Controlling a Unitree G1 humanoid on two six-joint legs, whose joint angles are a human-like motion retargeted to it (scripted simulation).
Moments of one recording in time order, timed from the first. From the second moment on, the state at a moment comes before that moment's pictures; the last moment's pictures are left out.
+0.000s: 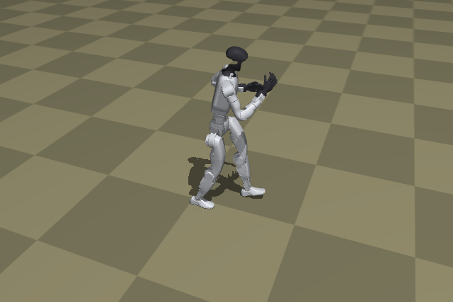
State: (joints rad) left arm 0.39 0.55 -0.02 -0.46 -0.28 -0.32 0.13; right arm -0.69 -0.26 0.56 -0.19 0.16 -0.33 -0.30; waist 0.37 -0.02 0.27; left_leg -0.34 0.02 0.17 0.11 -0.13 0.01; right_leg 0.05 -0.03 0.05 0.36 -0.45 0.04
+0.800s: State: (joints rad) left arm 0.60 0.62 -0.01 -0.47 -0.46 -0.30 0.05; right arm -0.73 -0.19 0.59 -0.43 0.34 -0.35 -0.26; waist 0.36 -0.03 0.22; left_leg -0.38 -0.04 0.16 0.09 -0.12 0.01; right_leg 0.11 -0.10 0.01 0.28 -0.43 0.07
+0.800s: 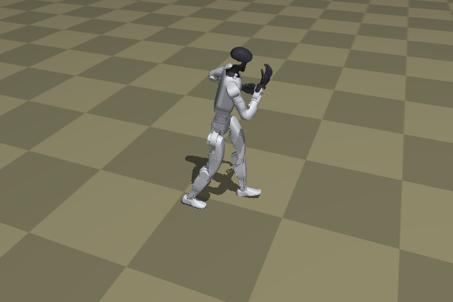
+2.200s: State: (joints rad) left arm -0.12 0.55 -0.19 -0.41 -0.02 -0.26 0.20; right arm -0.05 -0.44 0.21 -0.24 0.32 -0.25 -0.22; waist 0.00 0.09 0.25; left_leg -0.19 0.05 0.14 0.16 -0.39 0.00; right_leg -0.17 -0.09 -0.14 0.58 -0.33 0.08
